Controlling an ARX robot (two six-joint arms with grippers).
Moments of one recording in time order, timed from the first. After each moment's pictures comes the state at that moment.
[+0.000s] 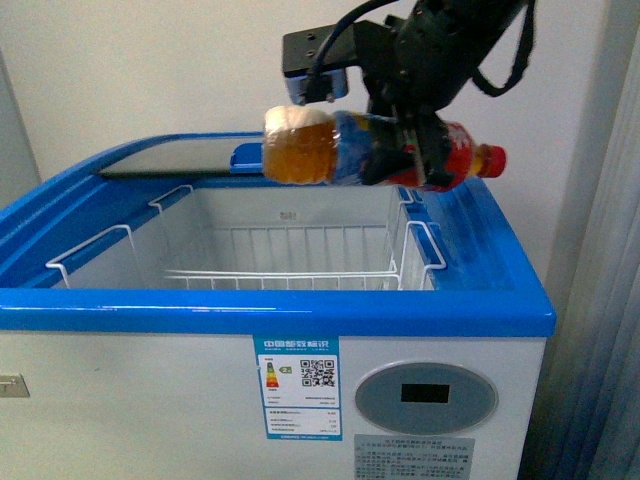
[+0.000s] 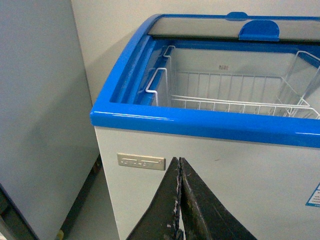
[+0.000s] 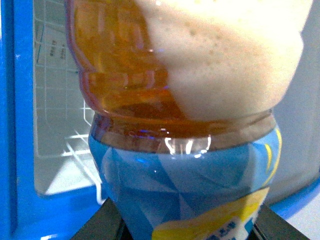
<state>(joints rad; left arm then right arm) 0.00 0.81 0.09 0.71 0.00 0.00 0.36 2.11 2.13 -0.77 -0.07 -1.31</state>
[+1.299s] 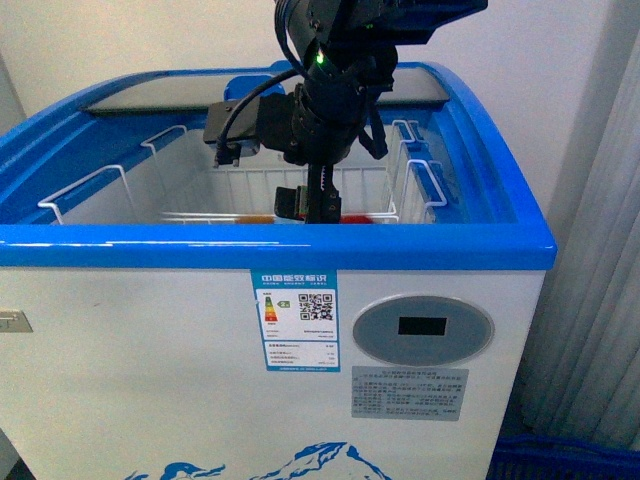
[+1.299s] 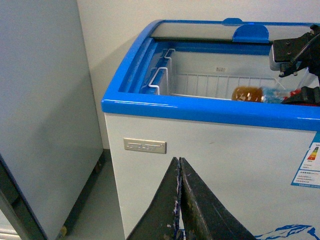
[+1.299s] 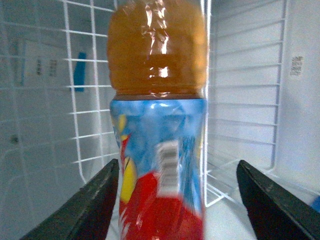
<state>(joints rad) 0.00 0.23 0.01 0.24 0.00 0.00 0.44 2.44 2.28 -0.59 0.06 -1.15</state>
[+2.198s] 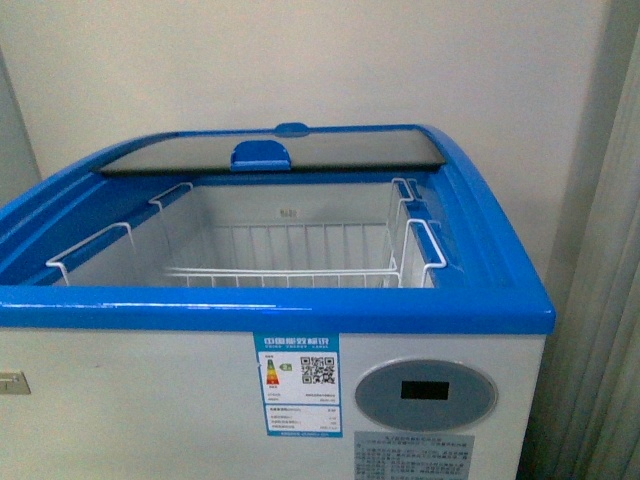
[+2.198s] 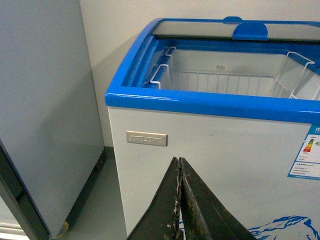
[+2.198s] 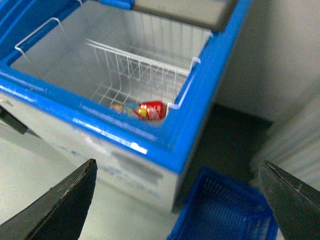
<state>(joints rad) 0.00 0.01 0.02 0.00 0.00 0.00 0.18 1.02 1.16 -0.60 -0.10 -0.05</state>
